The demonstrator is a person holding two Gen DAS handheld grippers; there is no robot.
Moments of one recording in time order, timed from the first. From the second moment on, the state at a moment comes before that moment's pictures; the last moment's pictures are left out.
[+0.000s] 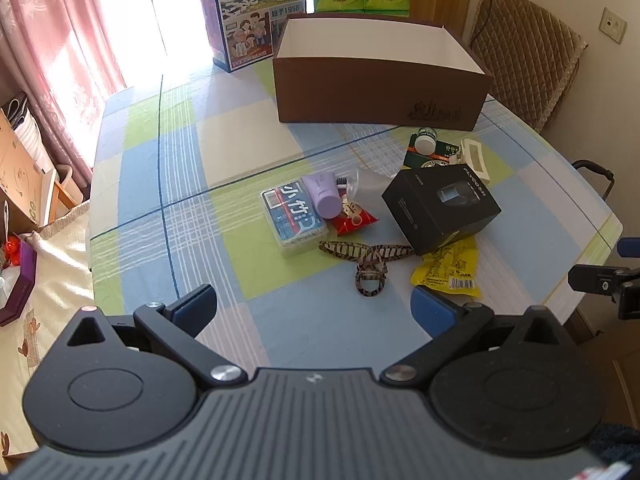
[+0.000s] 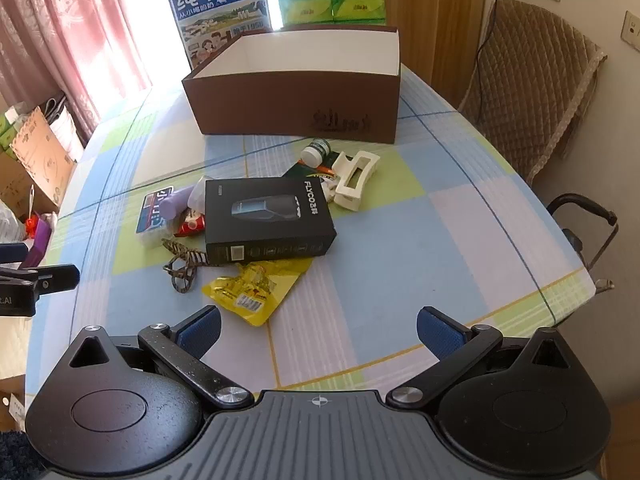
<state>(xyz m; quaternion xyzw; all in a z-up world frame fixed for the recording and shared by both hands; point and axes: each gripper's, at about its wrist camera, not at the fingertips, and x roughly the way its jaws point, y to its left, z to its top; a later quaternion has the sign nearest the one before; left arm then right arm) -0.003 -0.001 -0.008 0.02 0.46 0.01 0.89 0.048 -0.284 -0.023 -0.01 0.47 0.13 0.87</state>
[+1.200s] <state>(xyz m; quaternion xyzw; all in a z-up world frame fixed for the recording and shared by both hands) -0.008 0.002 -0.014 0.01 0.47 0.00 0.88 0.045 -0.277 -0.022 -0.01 0.48 0.14 0.87</state>
